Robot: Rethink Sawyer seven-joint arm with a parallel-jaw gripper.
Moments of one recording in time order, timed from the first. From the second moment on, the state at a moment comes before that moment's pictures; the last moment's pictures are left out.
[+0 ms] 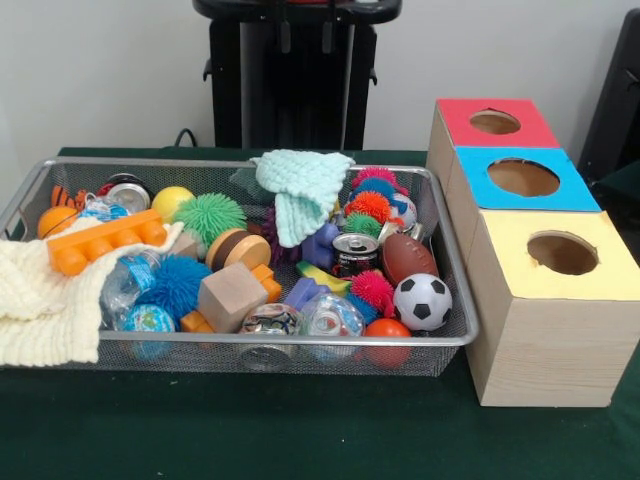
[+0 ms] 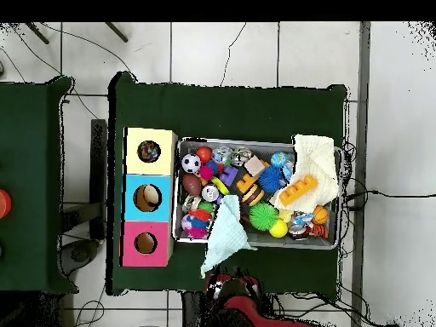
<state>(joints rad) -0.70 -1.20 0.33 2.53 -0.31 0.12 1.71</state>
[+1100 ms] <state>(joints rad) -0.43 -0.90 0.21 2.21 -0.29 0.12 1.71</state>
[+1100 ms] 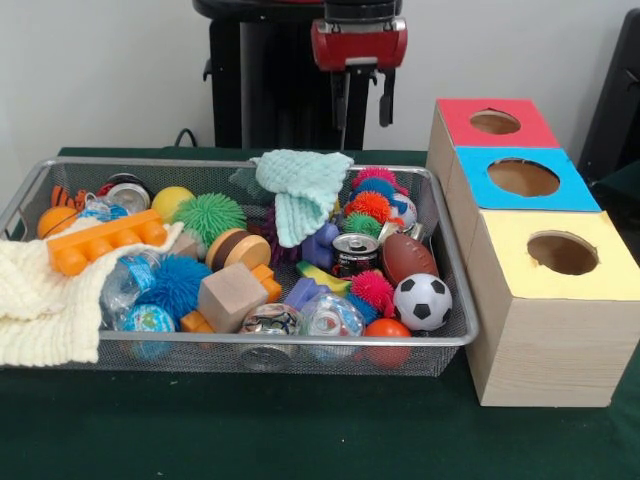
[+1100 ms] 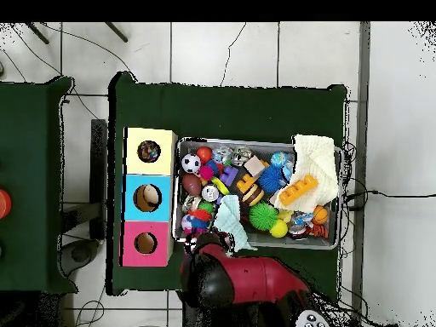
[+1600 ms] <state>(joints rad) -0.40 -0.79 0.19 2.09 -0.22 0.12 1.71</state>
